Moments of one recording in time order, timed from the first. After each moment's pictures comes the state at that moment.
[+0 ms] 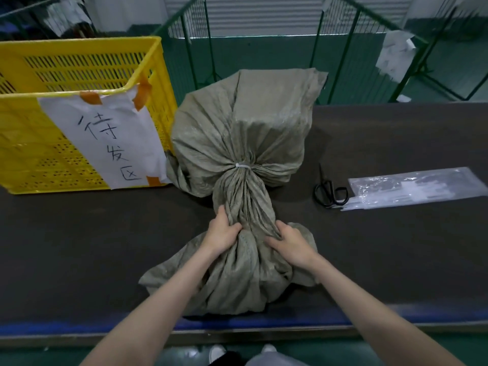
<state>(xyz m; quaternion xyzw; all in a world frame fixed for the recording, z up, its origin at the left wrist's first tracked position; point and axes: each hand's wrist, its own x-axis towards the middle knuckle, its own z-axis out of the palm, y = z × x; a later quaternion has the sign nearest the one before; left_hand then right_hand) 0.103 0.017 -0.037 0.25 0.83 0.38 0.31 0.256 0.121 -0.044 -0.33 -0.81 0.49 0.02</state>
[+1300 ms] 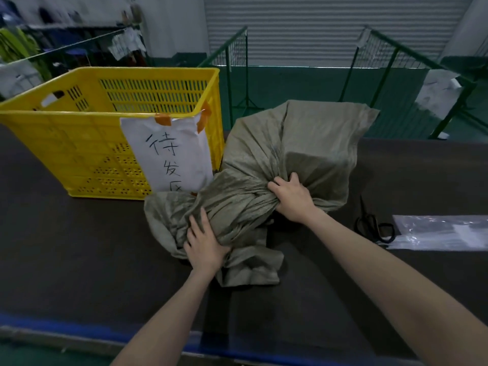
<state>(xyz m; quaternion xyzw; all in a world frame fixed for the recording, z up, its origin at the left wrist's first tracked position) 0.014 -0.051 -0.073 0.19 0.96 0.17 0.06 0.095 0.161 0.010 -0.17 -0.98 0.00 0.04</state>
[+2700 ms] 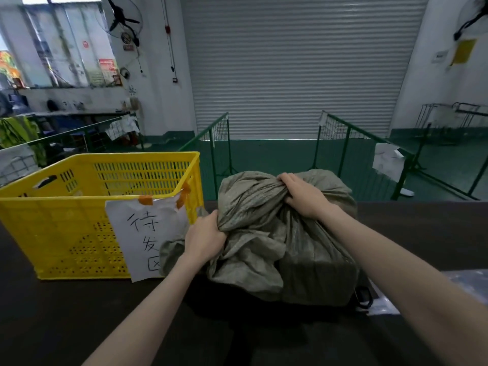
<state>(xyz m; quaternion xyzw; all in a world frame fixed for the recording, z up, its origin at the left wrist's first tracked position) -0.018 0.037 0.111 0.39 0.87 0.29 -0.05 0.120 0.256 0.167 -0.20 -0.96 0.07 0.17</state>
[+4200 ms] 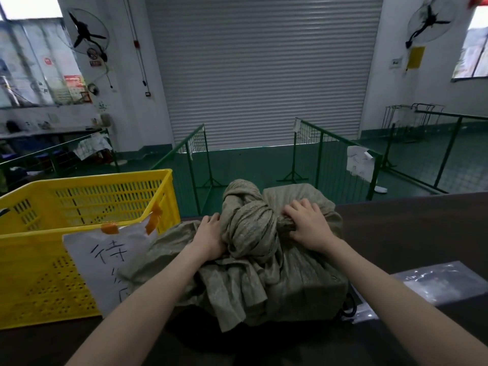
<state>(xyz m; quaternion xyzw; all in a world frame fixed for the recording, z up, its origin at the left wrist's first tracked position) -0.020 0.123 0.128 0.58 0.80 -0.06 -0.13 0.180 0.278 0.135 -0.26 -0.95 -0.03 0.18</state>
